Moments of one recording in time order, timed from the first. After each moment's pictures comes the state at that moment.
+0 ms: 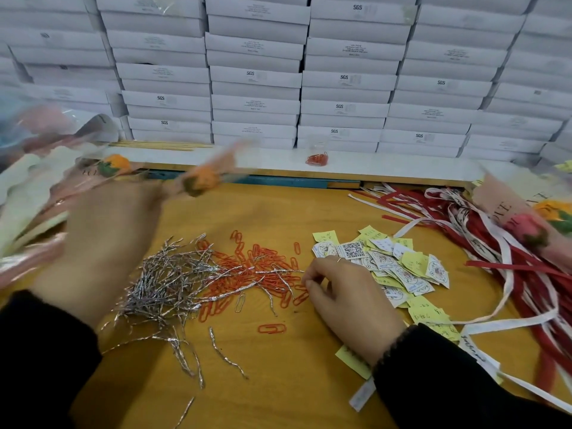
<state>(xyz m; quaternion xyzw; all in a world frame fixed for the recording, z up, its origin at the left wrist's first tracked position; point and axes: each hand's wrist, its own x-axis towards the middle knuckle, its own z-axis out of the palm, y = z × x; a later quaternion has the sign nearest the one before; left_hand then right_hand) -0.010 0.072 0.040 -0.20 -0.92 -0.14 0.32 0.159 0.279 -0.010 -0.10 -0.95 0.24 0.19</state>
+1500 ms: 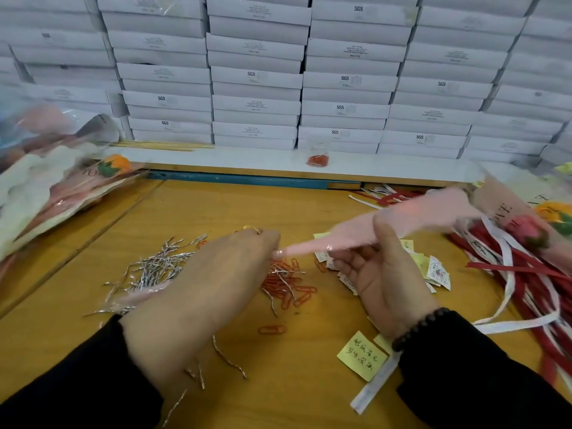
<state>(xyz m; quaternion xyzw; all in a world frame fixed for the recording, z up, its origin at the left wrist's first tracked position) 0.074 0.141 0.037 -0.41 -0.90 -0.10 0.10 0.147 0.309 -0.003 -0.13 -0.43 0.85 0.25</state>
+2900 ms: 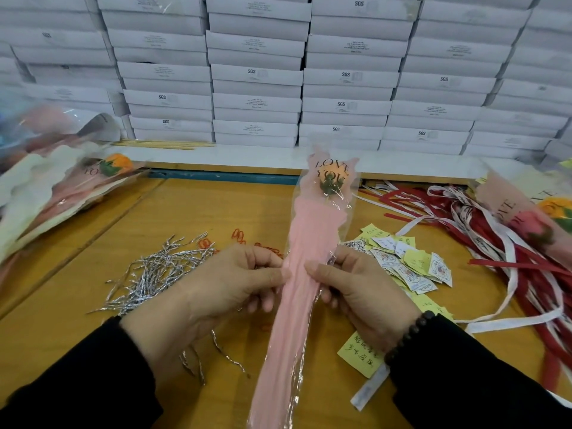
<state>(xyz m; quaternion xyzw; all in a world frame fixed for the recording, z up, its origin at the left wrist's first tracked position) 0.064 0.137 0.014 -0.30 -0.69 -0.56 -0.33 0.154 0.286 -0.006 -0.12 -0.67 0.73 0.12</state>
